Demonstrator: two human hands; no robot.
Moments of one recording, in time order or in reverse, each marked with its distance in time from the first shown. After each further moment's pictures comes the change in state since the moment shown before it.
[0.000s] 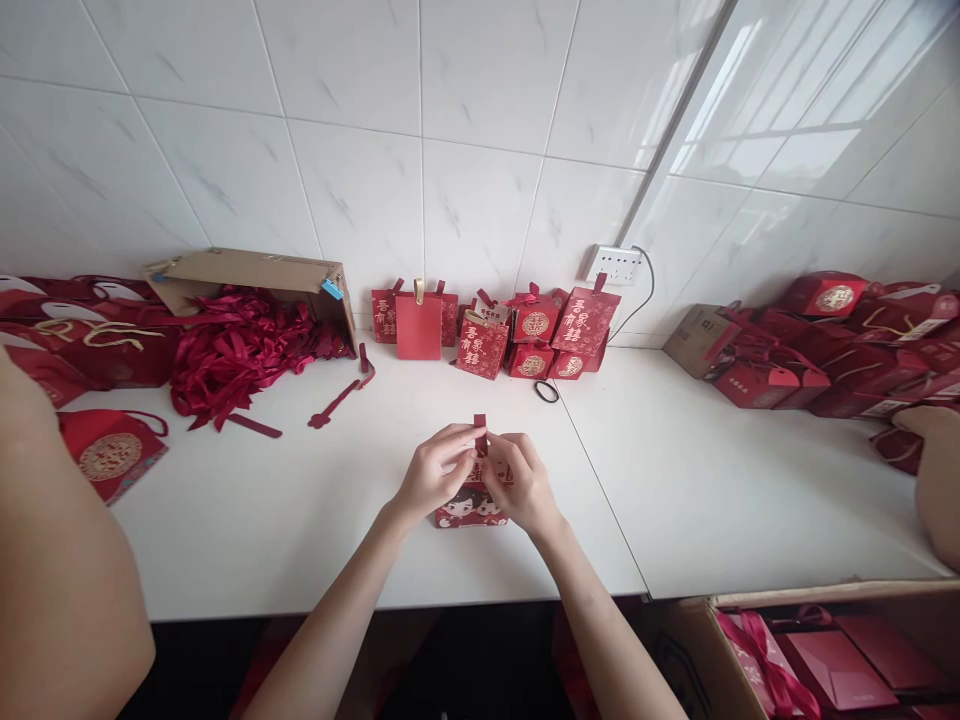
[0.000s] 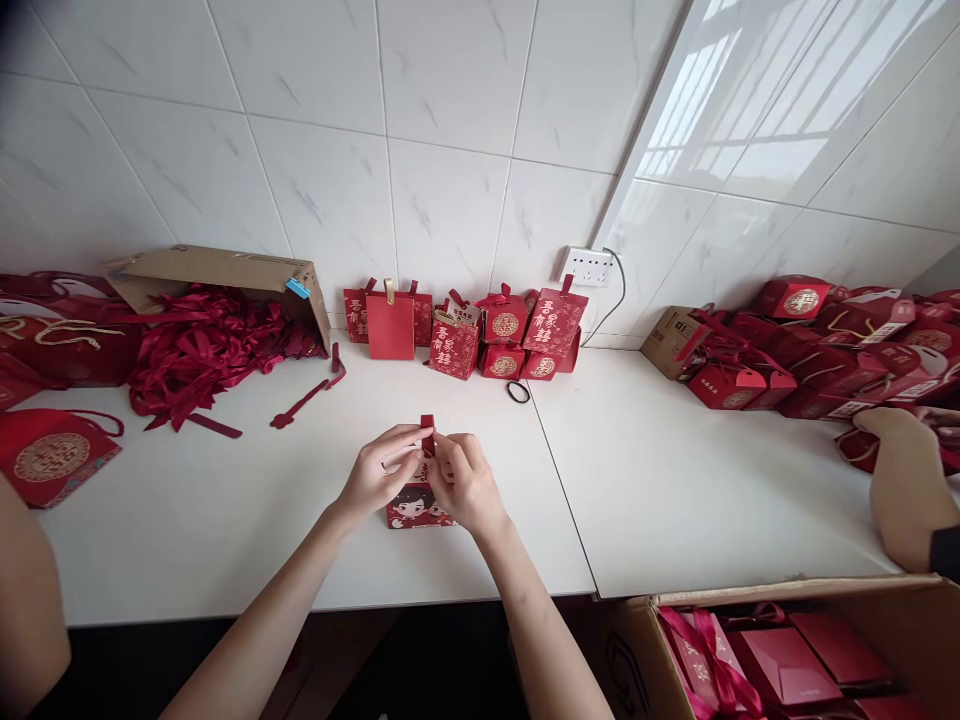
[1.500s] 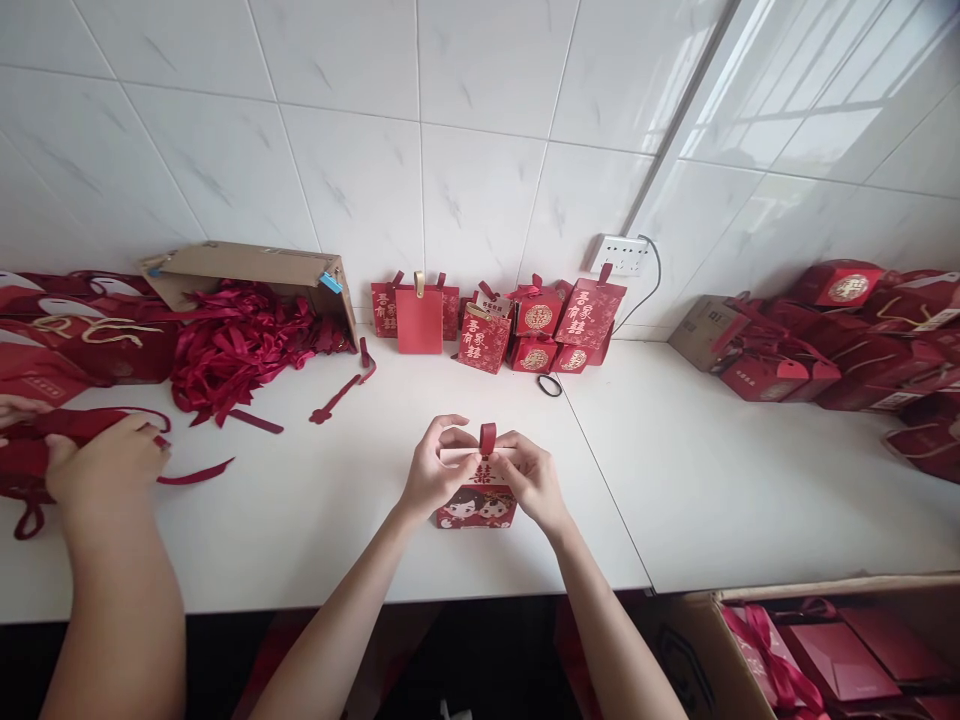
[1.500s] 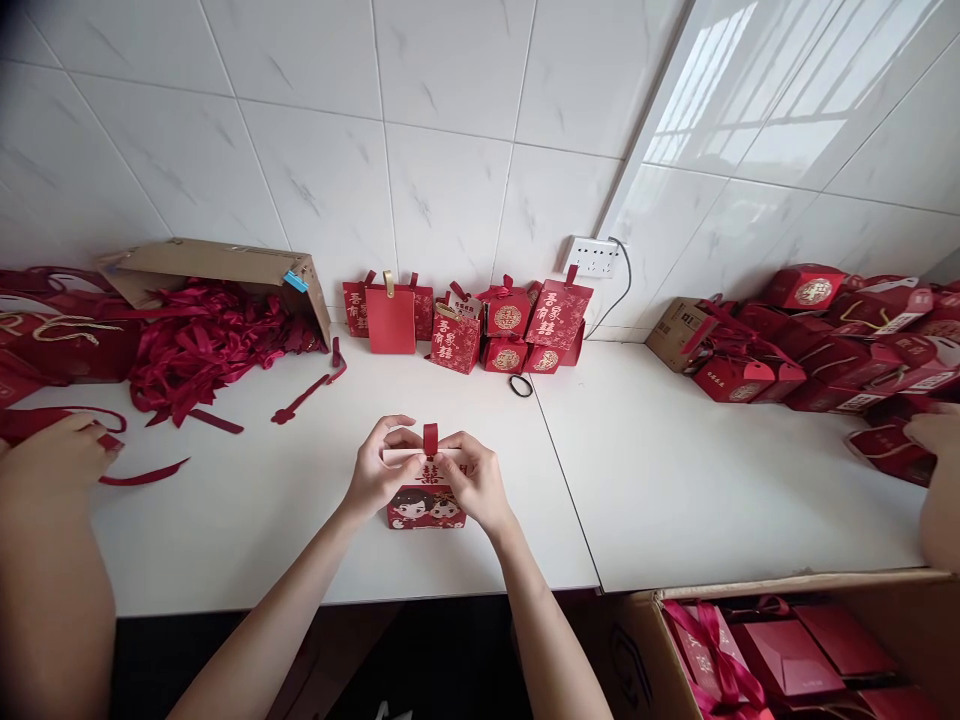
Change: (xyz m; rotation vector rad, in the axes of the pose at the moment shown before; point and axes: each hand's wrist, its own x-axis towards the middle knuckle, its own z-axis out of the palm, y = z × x) left_hand -0.007 0.005 0.006 -0.289 0.102 -0.384; right_hand -0.002 0.001 -0.008 0.582 -0.182 0.648
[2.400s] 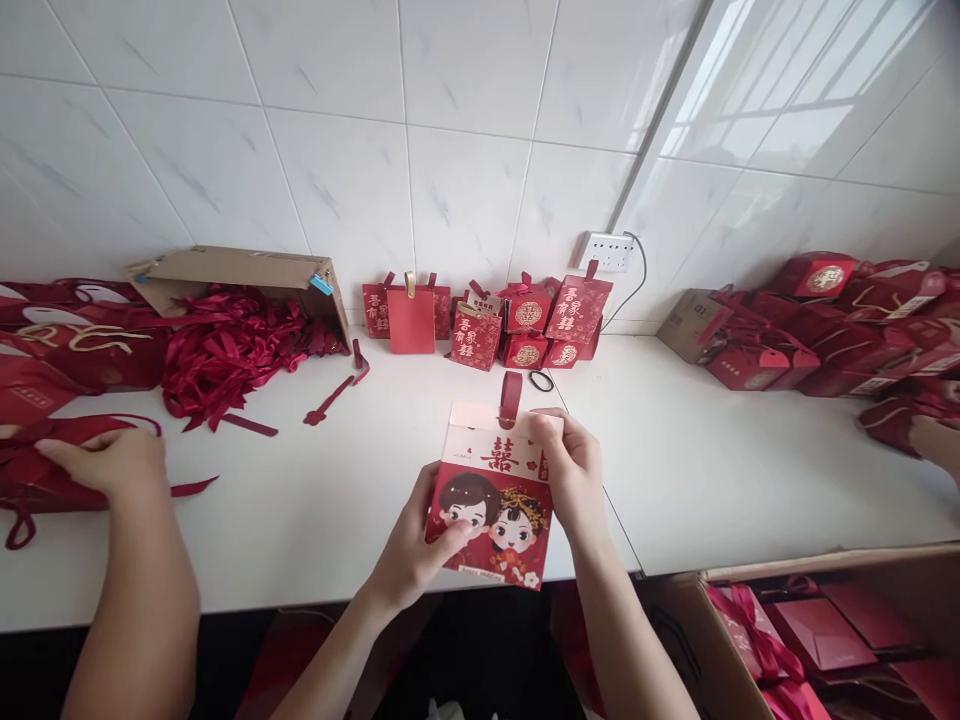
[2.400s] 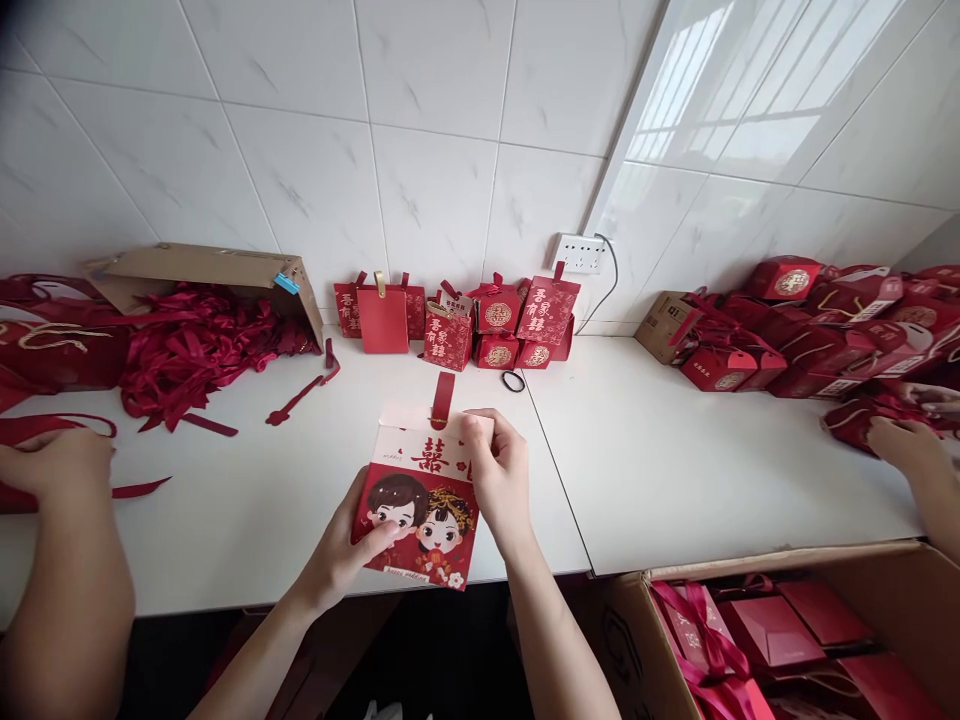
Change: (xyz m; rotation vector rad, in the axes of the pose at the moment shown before) left_hand -0.070 0.048 0.009 -0.110 -0.080 -0.184; right_hand -0.009 -0.080 -0.013 0.051 0.375 0.123
